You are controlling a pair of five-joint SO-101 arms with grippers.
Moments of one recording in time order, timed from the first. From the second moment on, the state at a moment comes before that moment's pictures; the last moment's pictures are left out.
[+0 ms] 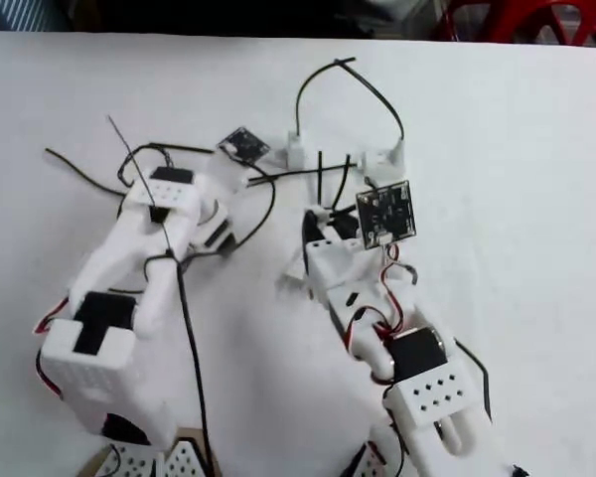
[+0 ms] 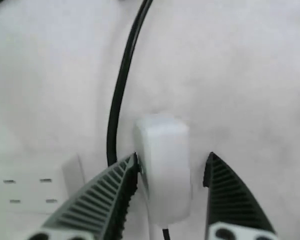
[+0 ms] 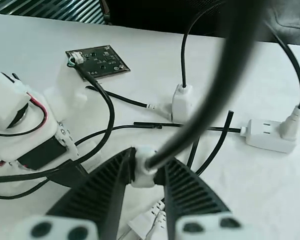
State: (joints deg) left arm 2.7 15.4 17.4 56.4 -29.7; right arm -24.8 -62.9 69.6 26.4 -4.7
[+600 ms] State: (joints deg) left arm 5.0 4.6 21.2 63.0 -29.6; right arm -24.8 -62.9 69.6 26.4 -4.7
